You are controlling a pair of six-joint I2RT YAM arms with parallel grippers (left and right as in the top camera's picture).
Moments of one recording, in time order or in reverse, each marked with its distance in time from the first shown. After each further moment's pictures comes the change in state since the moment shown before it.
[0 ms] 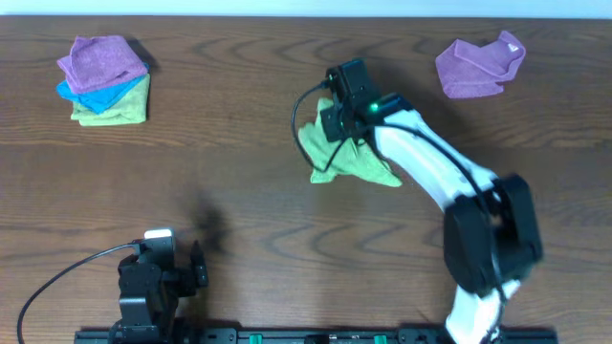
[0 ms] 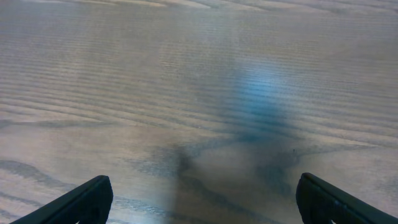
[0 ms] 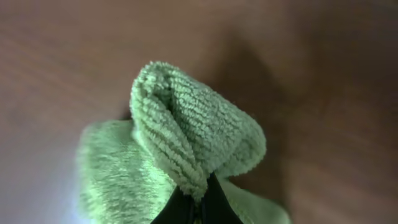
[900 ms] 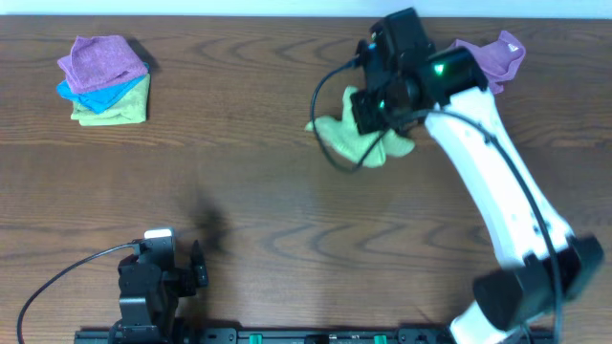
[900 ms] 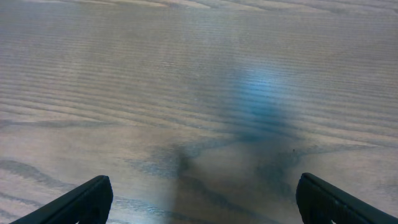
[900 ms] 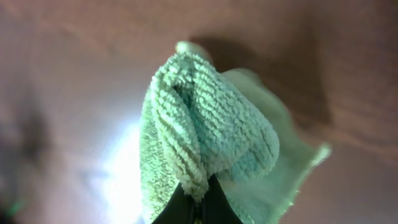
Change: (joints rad) left arm 0.000 0.000 0.000 0.000 0.000 0.000; right arm -0.029 -0.229 0.360 -0.739 -0.156 -0.067
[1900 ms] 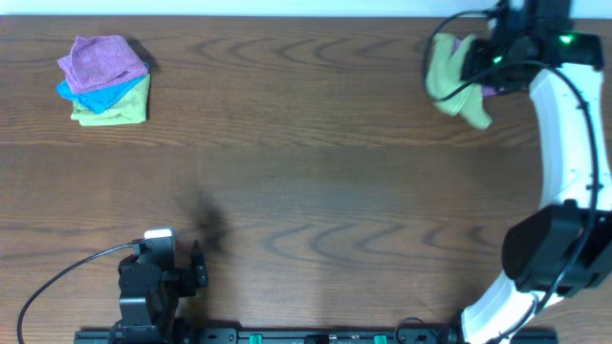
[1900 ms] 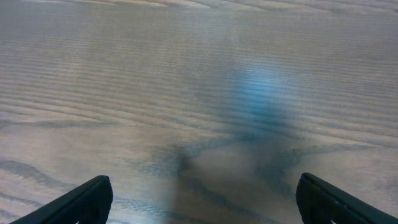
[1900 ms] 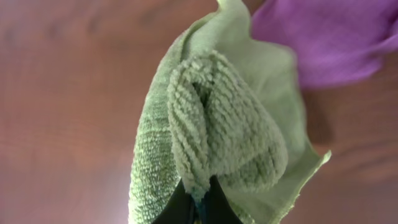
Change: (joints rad) left arm 0.000 0.000 0.000 0.000 0.000 0.000; right arm -0.489 0.128 0.045 0.176 -0.138 -0.037
